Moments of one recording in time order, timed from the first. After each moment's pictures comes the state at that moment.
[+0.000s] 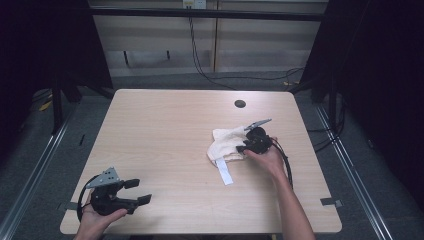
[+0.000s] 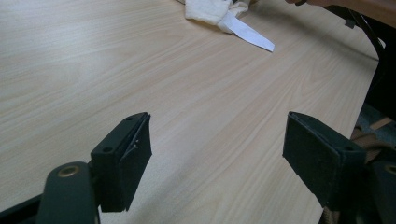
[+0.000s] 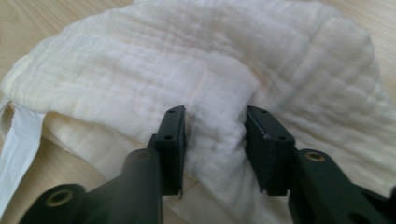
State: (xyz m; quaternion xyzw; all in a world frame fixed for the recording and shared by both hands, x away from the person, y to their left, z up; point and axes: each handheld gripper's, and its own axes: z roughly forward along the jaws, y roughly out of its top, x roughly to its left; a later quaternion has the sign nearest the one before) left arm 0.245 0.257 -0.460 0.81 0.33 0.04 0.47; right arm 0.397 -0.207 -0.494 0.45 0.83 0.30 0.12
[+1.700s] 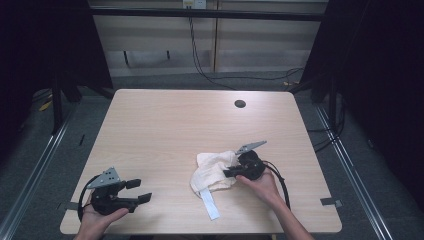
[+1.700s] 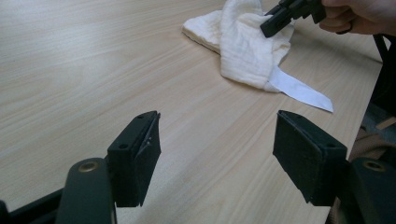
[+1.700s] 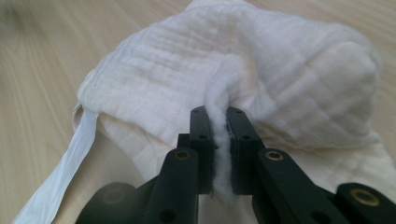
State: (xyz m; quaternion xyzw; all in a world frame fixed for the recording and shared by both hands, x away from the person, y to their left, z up) left arm 0.244 0.255 -0.461 0.81 0.33 0.05 0.47; right arm 0.314 -0.168 -0.489 0.39 0.84 0.37 0.01
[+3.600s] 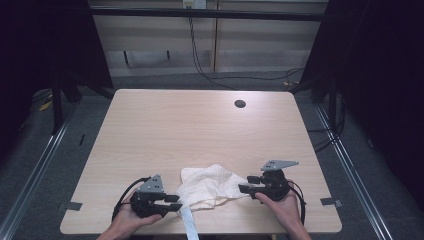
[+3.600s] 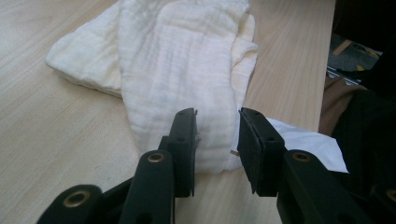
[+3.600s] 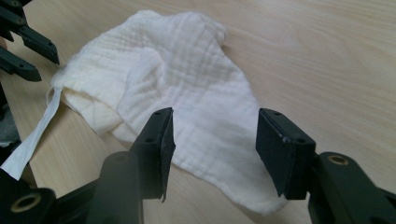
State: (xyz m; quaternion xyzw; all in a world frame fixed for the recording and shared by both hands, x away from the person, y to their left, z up) left arm 0.248 0.171 -0.482 0.89 0.20 -0.02 0.42; right arm 0.245 -0.214 -0.476 0.44 0.80 0.42 0.05
